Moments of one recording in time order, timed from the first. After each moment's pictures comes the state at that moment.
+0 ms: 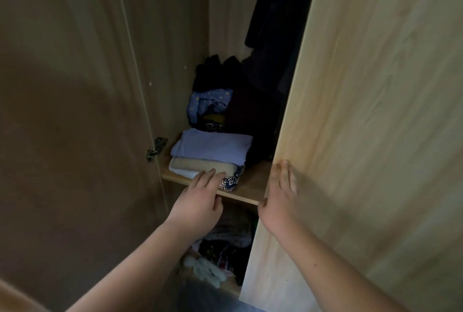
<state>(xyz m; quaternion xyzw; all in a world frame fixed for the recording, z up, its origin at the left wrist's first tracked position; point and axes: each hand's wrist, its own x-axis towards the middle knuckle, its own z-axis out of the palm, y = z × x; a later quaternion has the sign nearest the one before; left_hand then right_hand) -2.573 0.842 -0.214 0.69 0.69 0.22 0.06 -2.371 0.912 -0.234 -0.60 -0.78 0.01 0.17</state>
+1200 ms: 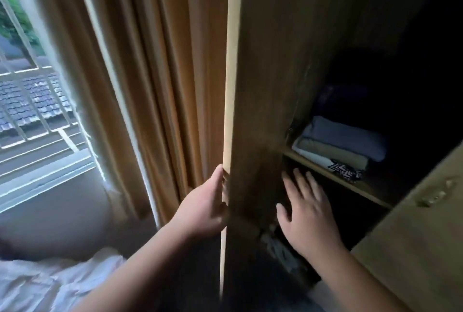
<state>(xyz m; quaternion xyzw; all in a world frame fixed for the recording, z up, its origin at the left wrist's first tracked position) -2.767 0.566 -0.210 0.53 0.78 0.31 0.13 -2.570 0.710 -0.231 -0.38 -0.91 -0.01 0.16</state>
